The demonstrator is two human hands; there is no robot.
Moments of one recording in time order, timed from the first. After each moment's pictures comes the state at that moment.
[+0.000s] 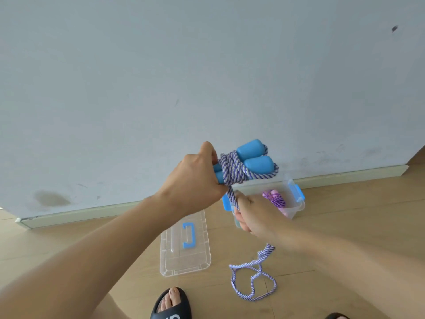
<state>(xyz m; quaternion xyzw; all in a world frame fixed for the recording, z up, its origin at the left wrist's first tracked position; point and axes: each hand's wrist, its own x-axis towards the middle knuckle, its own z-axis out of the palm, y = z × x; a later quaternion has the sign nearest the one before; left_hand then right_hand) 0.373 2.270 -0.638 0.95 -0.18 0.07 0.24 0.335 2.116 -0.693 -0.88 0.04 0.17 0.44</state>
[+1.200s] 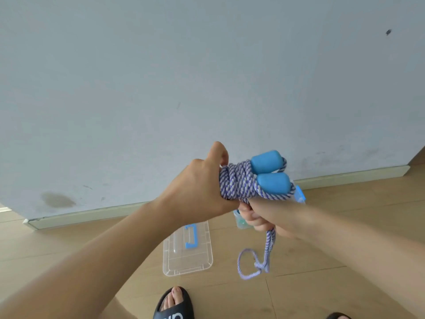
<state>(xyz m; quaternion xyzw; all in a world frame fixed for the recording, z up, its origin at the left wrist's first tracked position) 0.341 2.267 -0.618 0.92 -0.28 0.06 0.26 0.331 2.092 -0.667 -0.75 0.05 0.32 0.58</state>
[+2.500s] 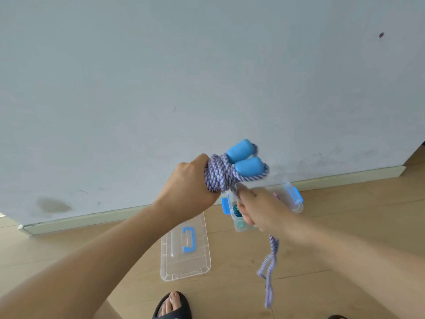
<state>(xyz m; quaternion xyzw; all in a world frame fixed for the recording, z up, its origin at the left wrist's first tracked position) 0.367 2.273 -0.642 0.94 -0.21 0.12 0.26 0.328 2.101 -0.669 -0.90 -0.01 0.12 0.43</state>
